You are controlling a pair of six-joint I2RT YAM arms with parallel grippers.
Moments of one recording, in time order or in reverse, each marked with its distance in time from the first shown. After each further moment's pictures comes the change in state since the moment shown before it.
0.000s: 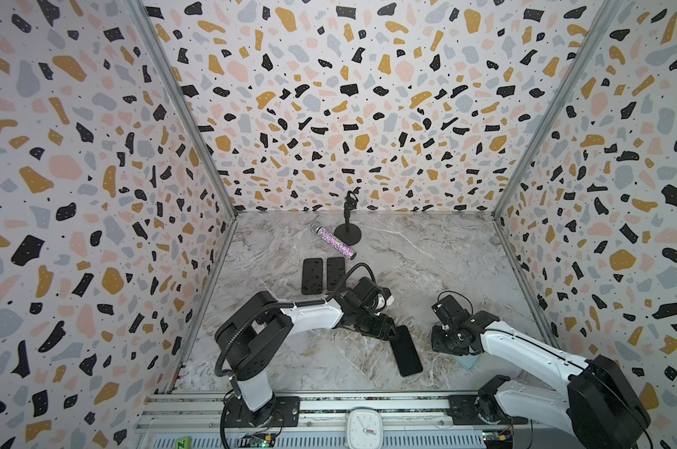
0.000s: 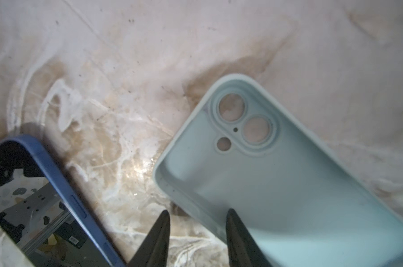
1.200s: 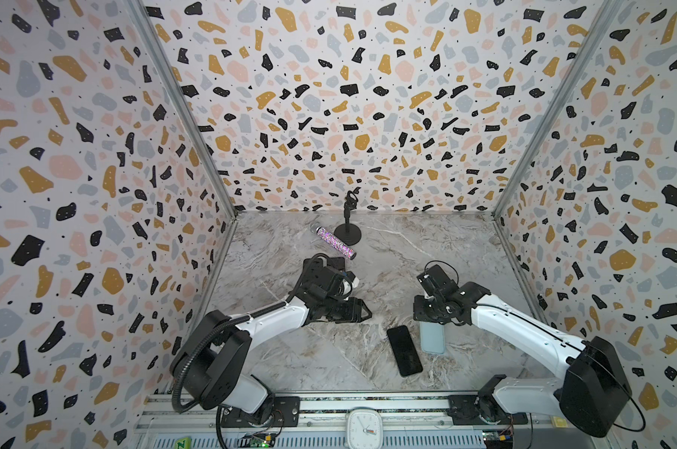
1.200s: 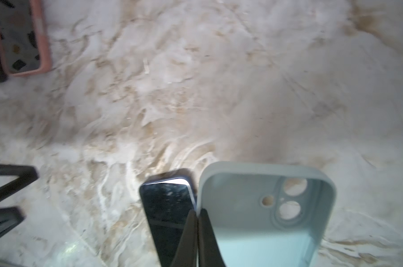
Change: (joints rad) left arm 0.255 -0.268 -0.190 -0.023 -0.033 -0.053; right arm 0.135 0.181 0.435 -0.050 -0.021 -0.045
